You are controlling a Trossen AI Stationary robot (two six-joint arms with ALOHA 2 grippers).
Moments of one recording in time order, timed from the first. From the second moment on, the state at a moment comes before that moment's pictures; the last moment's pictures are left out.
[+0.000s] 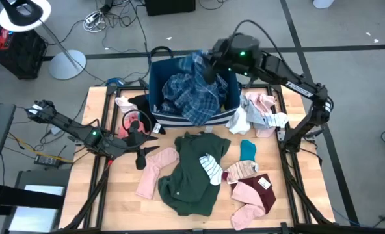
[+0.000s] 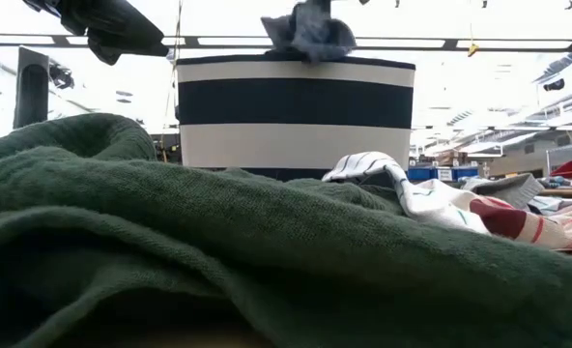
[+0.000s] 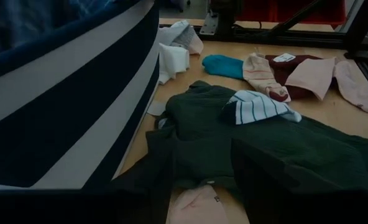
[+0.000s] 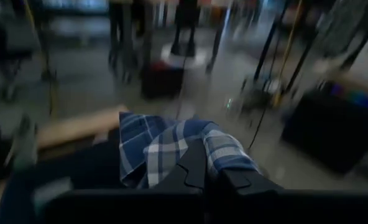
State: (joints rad) left arm -0.44 0.84 0.63 -0.26 -0.63 -0.30; right arm -0.37 1.60 1.91 -0.59 0.24 -0.06
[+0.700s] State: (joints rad) left arm -0.44 0.84 0.63 -0.26 -0.63 -0.30; right arm -0.38 2.14 1.91 -0.87 0.05 0.20
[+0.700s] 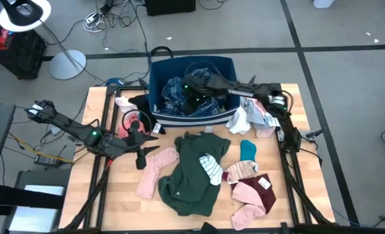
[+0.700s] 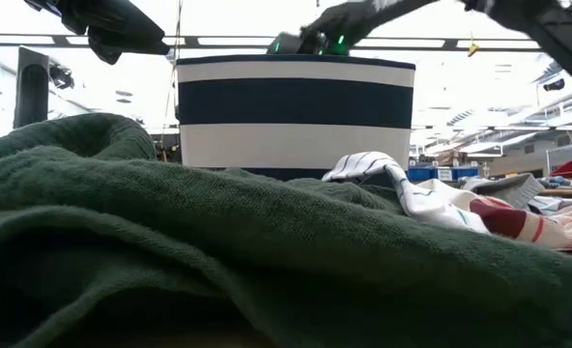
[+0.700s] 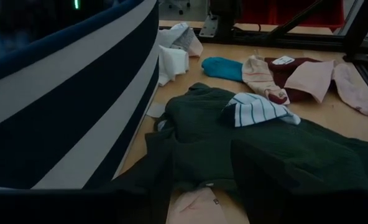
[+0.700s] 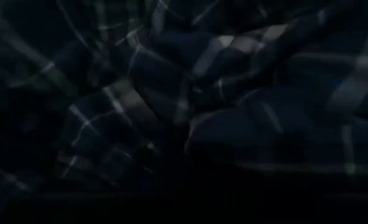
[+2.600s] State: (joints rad) left arm -0.44 0.84 0.63 -0.26 -0.62 -0.32; right arm -0.04 1.27 1.56 -1.56 0.68 0.82
